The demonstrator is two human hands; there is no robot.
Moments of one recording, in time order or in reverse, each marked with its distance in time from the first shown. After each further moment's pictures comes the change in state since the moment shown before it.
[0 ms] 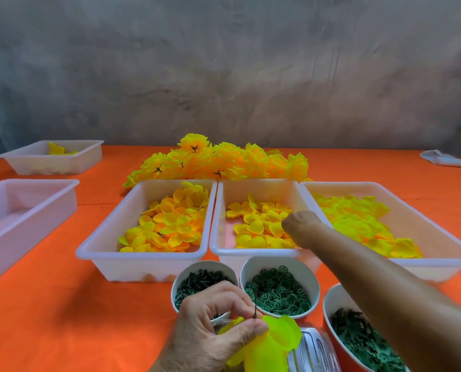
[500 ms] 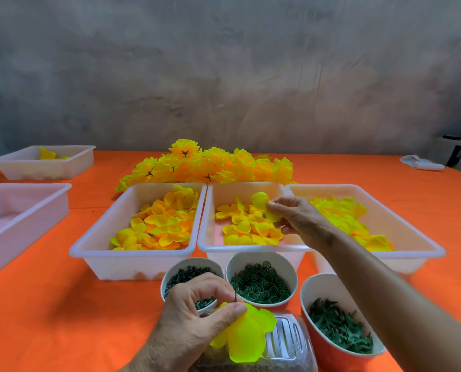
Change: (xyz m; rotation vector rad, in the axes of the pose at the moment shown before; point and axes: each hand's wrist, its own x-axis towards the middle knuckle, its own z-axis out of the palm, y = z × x) left_hand -0.002 0.008 0.002 0.077 0.017 -0.012; right_hand -0.065 0.016 -0.024 1.828 0.195 -0.022
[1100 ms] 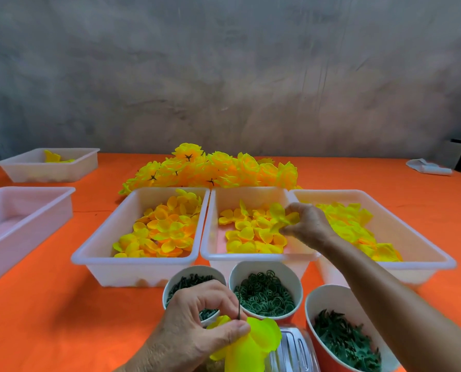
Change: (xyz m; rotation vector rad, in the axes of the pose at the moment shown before) left_hand 0.009 0.003 -0.011 0.082 -0.127 0.000; right_hand 0.020 0.014 -0.012 -0.685 0.268 -0.020
